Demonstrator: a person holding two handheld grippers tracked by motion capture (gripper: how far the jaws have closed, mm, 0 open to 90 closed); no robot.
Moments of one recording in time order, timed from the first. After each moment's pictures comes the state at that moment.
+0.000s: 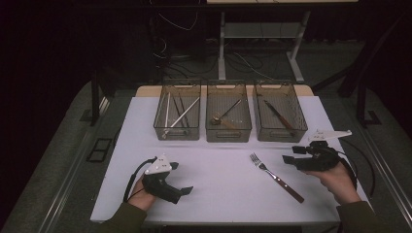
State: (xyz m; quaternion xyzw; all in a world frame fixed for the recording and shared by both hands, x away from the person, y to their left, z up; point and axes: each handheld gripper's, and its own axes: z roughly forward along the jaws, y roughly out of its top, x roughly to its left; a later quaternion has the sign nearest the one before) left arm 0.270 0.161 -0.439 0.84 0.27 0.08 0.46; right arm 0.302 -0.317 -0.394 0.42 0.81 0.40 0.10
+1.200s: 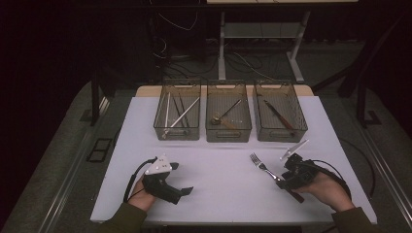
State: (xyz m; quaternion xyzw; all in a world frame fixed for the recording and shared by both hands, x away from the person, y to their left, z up) left arm 0.269 0.161 -0.439 0.84 0.27 0.08 0.46; right arm 0.293 -0.266 -0.418 0.38 0.91 0.18 0.02
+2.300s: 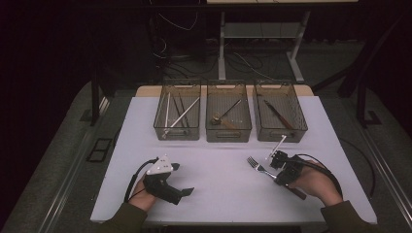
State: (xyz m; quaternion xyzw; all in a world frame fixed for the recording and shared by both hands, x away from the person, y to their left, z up) left arm 0.269 0.159 -0.441 0.85 0.27 0.07 0.46; right arm 0.310 -0.233 -0.420 0.34 0.94 0.06 0.03
